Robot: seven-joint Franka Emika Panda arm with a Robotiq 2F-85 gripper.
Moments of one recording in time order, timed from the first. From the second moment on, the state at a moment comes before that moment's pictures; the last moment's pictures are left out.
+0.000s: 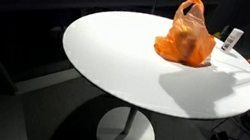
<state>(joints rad) 0.03 -0.55 -0.05 -2.75 -0.01 2.32 -0.15</state>
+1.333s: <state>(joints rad) 0.02 -0.36 -0.07 -2.54 0.00 2.35 -0.14</state>
